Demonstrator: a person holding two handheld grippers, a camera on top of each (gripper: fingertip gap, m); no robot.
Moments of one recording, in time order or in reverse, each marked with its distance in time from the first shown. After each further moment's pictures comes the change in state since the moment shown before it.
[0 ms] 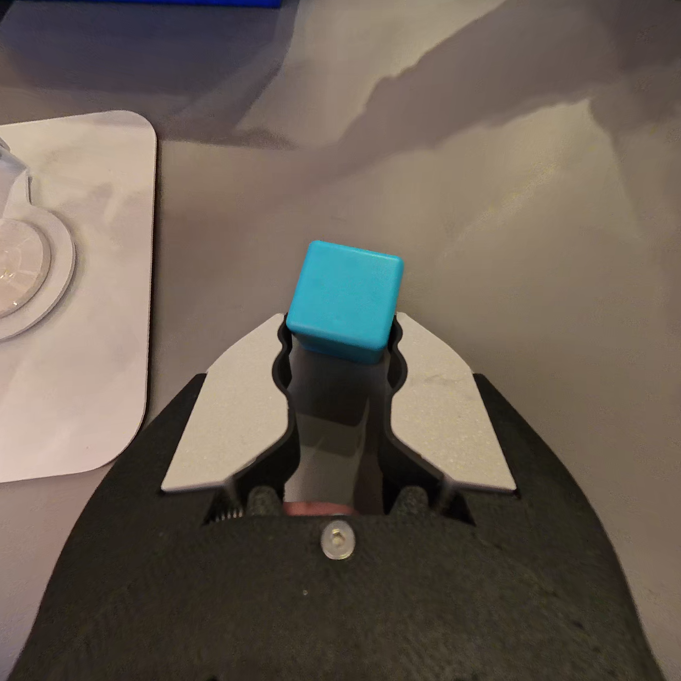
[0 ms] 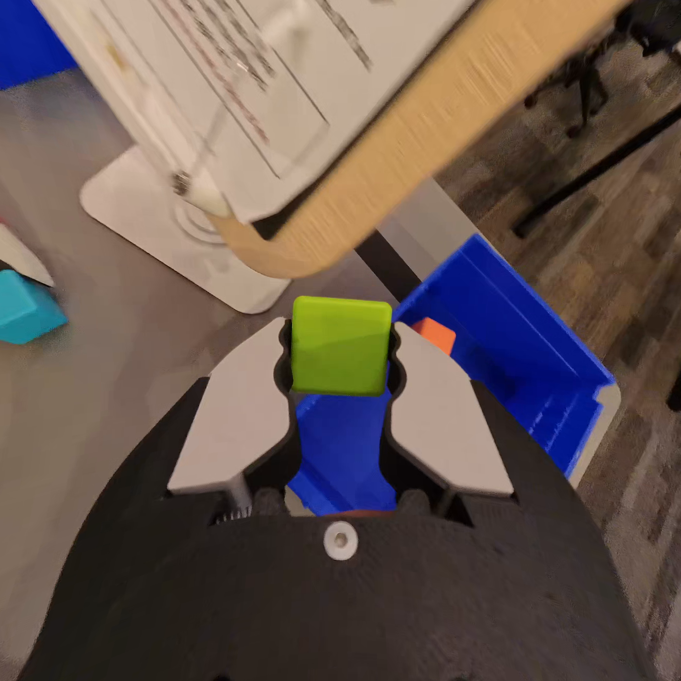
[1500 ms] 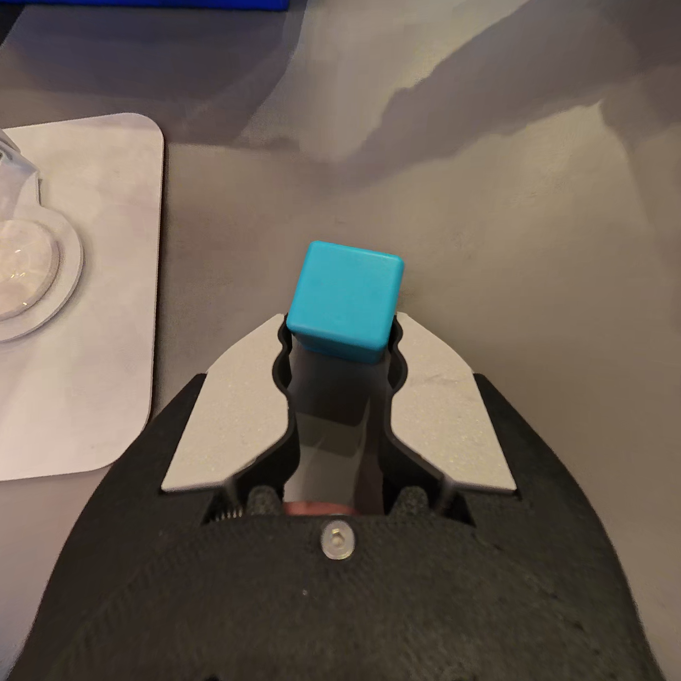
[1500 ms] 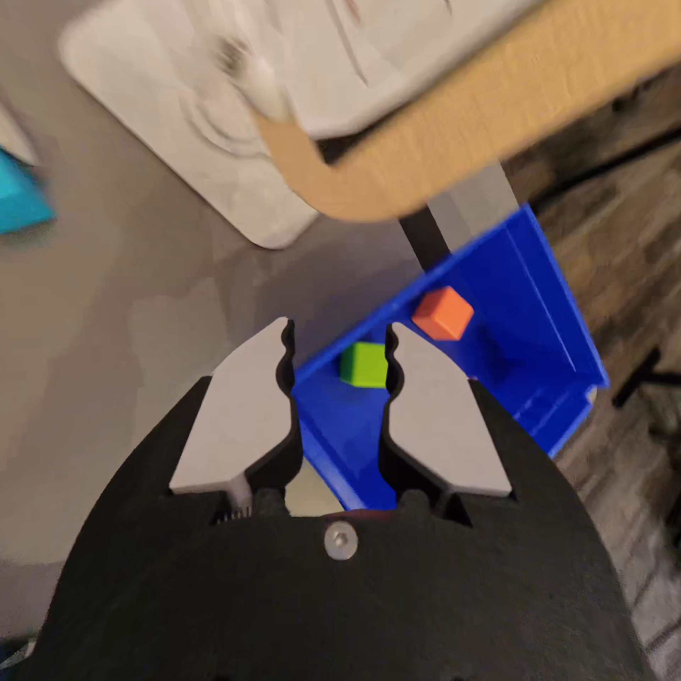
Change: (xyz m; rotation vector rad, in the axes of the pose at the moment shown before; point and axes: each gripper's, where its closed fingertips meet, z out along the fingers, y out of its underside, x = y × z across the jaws) left arm -0.003 0.000 0.001 -0.001 -0.019 0.002; right arm -0.033 0.023 -0.002 -0.159 -0.054 -0.207
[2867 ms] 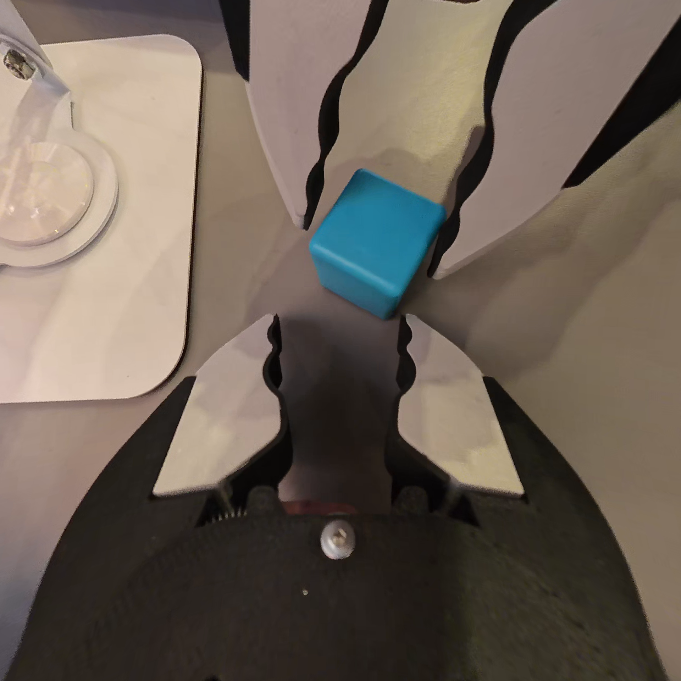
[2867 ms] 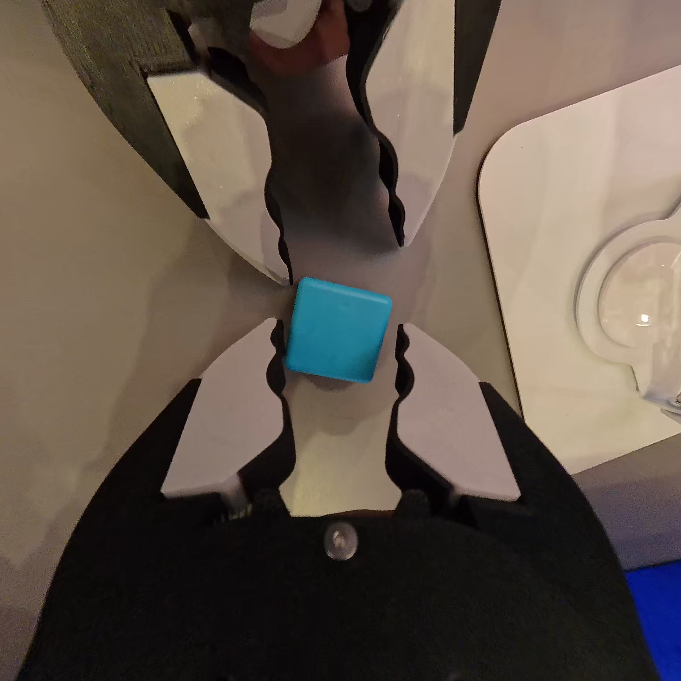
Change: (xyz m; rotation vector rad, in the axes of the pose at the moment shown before) left arm -0.019 0.025 -0.013 -0.068 -0.054 -0.051; right arm -0.231 -0.053 0.115 -0.127 -0.428 -0.322
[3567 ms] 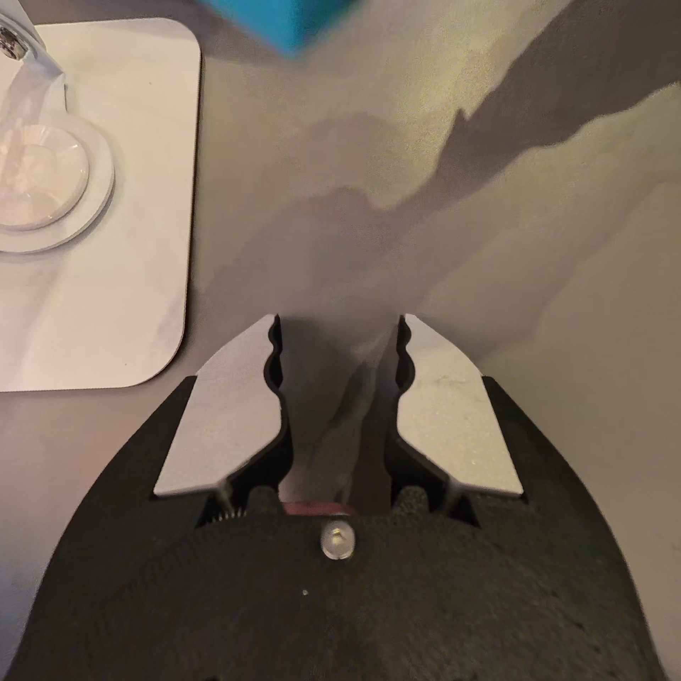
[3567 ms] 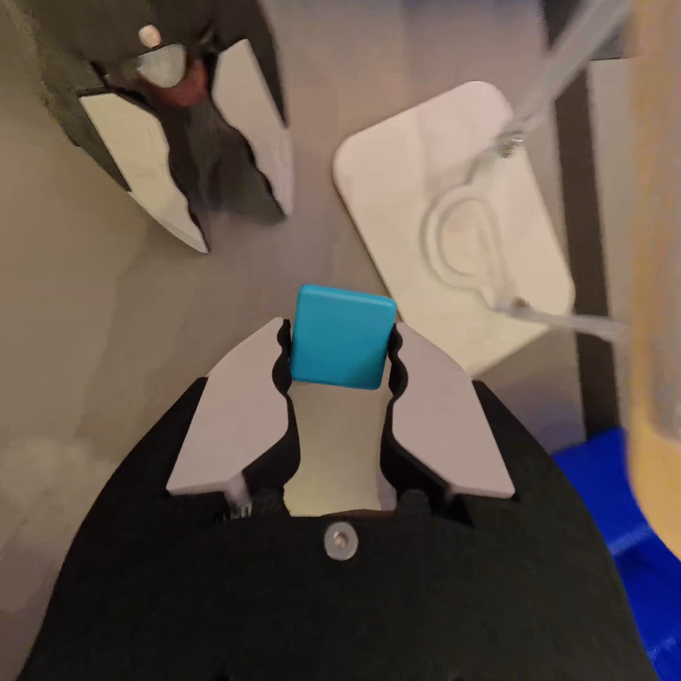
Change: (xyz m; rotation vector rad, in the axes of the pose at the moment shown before) left arm 0.000 0.004 -0.003 -0.005 0.018 -0.017; right arm 0.057 0.016 -0.080 0.143 0.182 0.114
